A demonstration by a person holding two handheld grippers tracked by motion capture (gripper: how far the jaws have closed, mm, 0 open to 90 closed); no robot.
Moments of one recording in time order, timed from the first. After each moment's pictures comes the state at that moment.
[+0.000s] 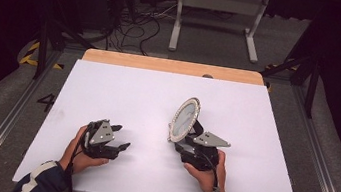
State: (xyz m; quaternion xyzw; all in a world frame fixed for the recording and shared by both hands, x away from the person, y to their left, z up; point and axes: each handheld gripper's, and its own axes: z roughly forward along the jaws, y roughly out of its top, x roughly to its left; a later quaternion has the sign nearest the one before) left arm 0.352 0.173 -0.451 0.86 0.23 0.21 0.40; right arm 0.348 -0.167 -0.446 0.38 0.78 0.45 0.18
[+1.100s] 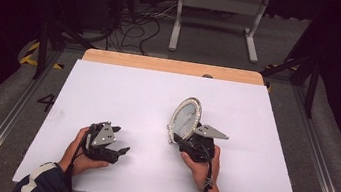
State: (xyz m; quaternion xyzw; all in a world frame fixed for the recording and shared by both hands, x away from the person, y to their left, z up) left arm 0.351 0.168 -0.456 0.87 0.23 0.20 0.38; right arm 0.363 -0.158 -0.442 0.44 0.75 0.47 0.15
